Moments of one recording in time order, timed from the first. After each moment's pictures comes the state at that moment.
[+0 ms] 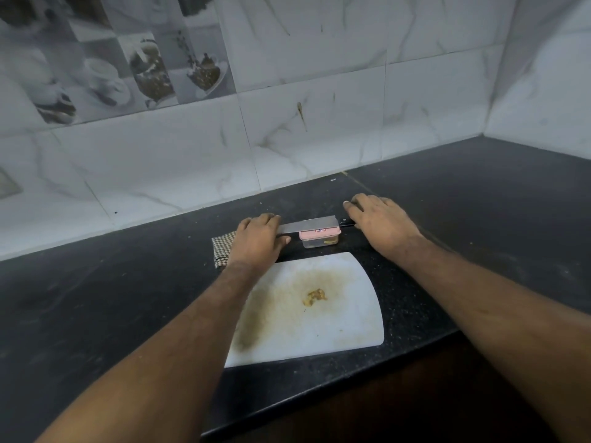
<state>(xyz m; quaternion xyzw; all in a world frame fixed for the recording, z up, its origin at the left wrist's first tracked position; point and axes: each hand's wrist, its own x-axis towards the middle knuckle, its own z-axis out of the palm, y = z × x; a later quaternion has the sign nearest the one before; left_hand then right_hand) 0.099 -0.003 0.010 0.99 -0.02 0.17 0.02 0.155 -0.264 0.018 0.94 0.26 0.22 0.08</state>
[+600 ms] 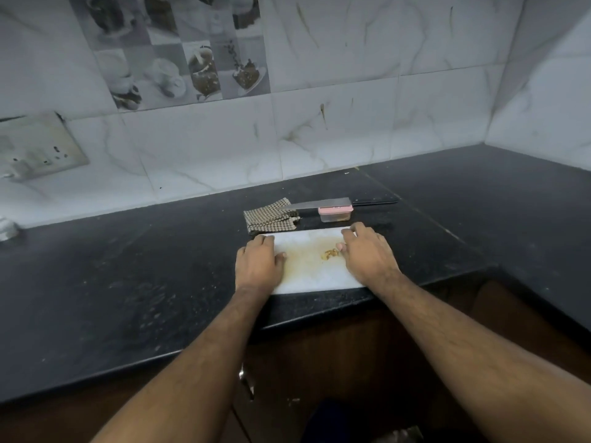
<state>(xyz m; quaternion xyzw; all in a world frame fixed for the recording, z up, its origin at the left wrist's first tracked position) -0.049 0.002 -0.023 0.97 0.11 0.18 0.08 0.011 -0.220 -0.020 0.96 0.20 0.16 -0.09</state>
